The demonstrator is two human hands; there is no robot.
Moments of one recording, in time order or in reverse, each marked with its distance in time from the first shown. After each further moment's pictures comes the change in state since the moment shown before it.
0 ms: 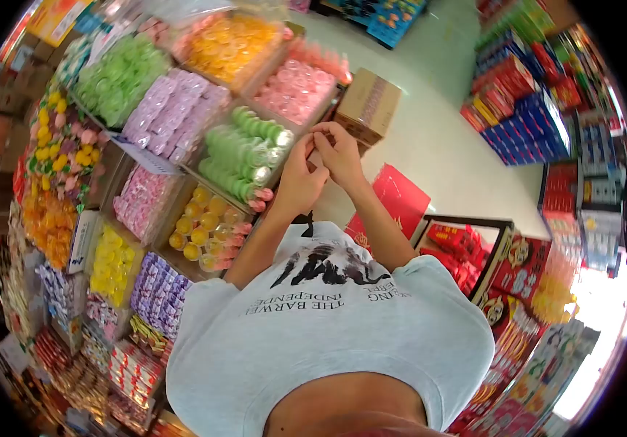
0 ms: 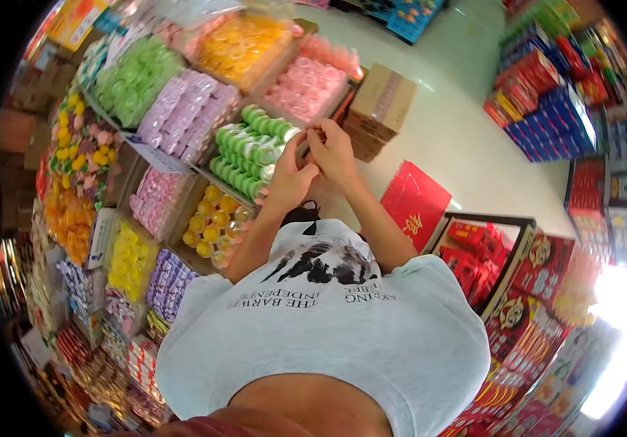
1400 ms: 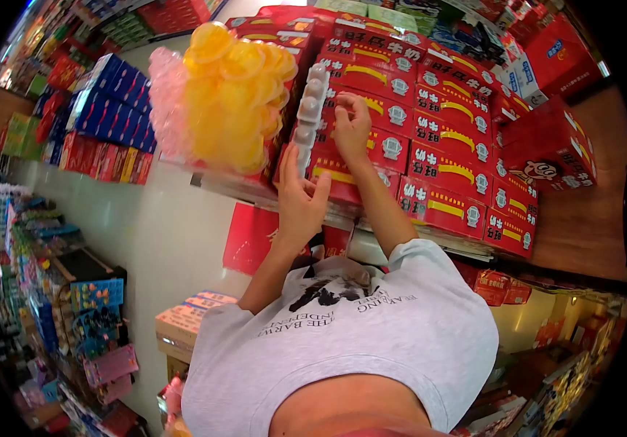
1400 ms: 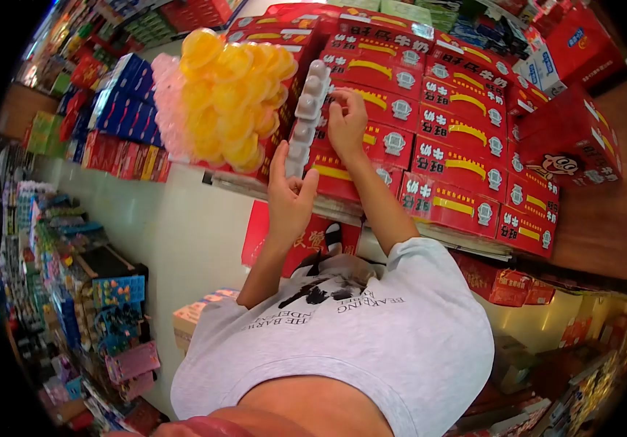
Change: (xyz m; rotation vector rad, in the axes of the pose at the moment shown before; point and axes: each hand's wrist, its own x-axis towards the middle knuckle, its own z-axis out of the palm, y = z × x) left_hand -0.294 -0.012 0.729 0.102 -1.651 0.184; right_hand -0.555 0.039 -0.686 -0.504 2.185 -0.054
